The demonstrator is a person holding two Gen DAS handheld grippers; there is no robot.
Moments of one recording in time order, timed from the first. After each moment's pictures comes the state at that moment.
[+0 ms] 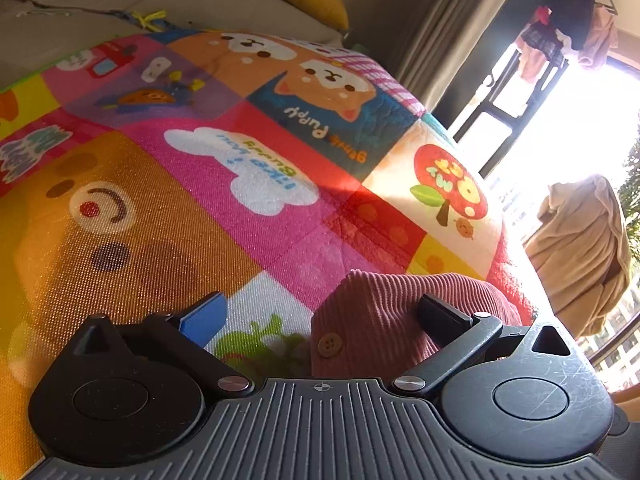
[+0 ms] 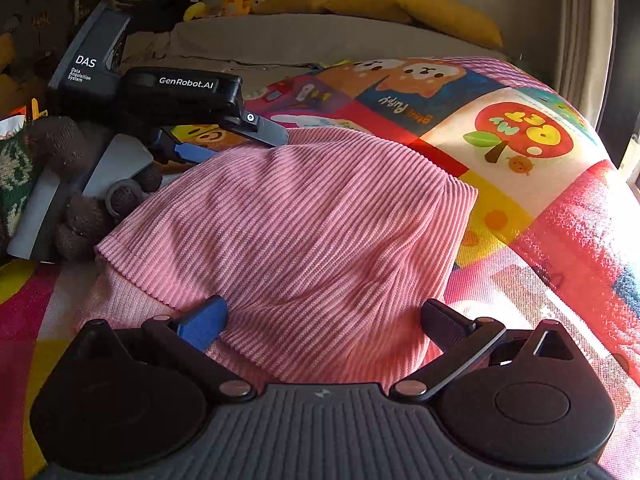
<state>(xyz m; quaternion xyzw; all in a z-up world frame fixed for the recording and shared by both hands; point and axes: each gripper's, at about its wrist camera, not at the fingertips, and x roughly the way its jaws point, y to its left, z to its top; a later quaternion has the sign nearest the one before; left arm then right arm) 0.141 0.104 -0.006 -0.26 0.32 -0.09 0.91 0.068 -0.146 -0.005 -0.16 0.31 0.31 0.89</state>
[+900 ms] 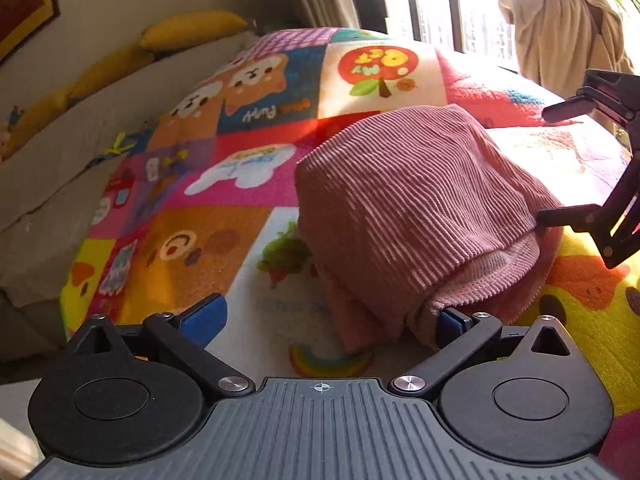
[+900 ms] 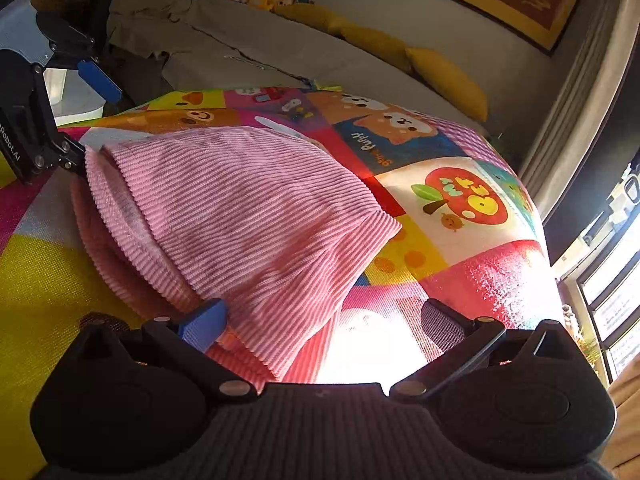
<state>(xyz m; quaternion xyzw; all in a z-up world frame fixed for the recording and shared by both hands) 0.021 0.039 0.033 0.13 0.34 -0.07 0.93 0.030 -0.178 0.013 -0.31 0.22 0.25 0.89</state>
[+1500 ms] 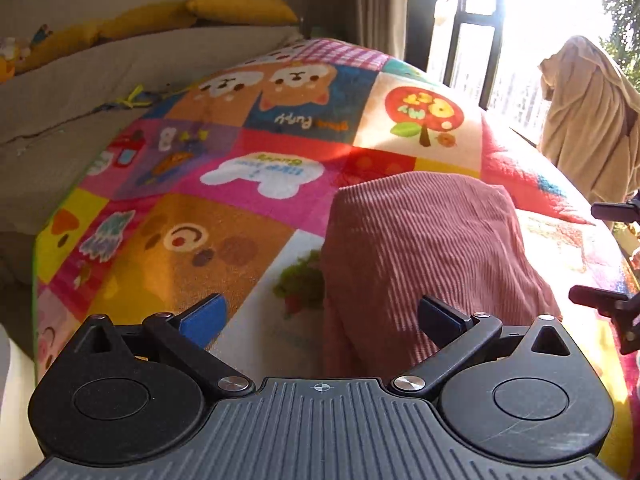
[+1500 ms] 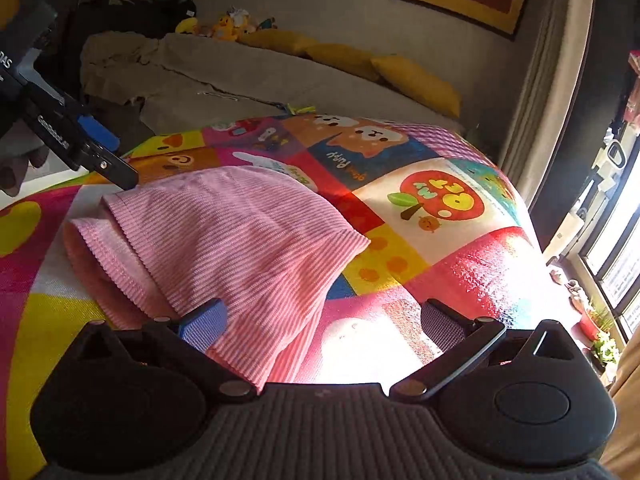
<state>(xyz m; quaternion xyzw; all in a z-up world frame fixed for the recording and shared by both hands) 0.051 0.073 0.046 0.00 0.34 -0.06 0.94 0.019 -0.194 0.037 -0.23 0.21 0.27 0.91</state>
